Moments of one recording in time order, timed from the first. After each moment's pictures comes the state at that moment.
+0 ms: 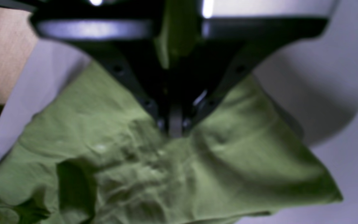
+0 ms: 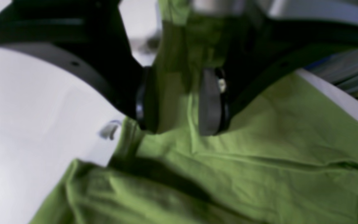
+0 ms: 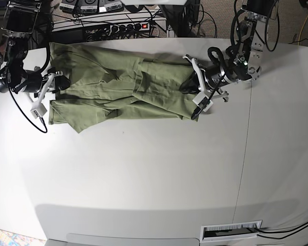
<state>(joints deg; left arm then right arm) 9.4 -13.2 10.4 93.9 -24.0 -35.1 38.4 -4.4 32.3 20.5 82.2 52.7 39.8 -78.6</state>
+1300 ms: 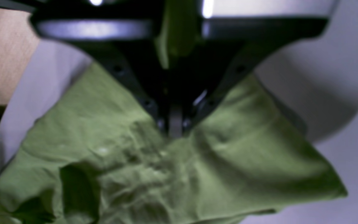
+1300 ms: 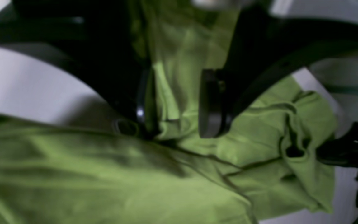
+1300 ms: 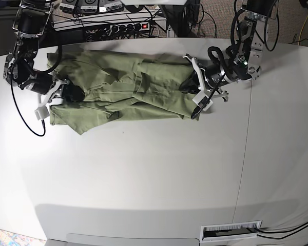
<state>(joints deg) 9.6 -13.2 10.4 93.9 -24.0 -35.5 38.2 -2.9 26.3 21.5 70.7 61.1 40.6 -70.2</state>
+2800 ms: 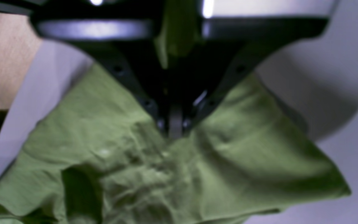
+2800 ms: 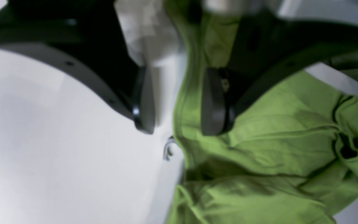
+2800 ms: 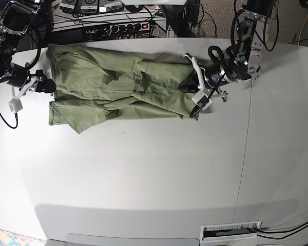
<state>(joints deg) 9.6 -13.2 10.4 93.8 -23.8 -37.7 38.2 -4.1 30.8 35.1 72.4 59.1 39.8 -78.8</state>
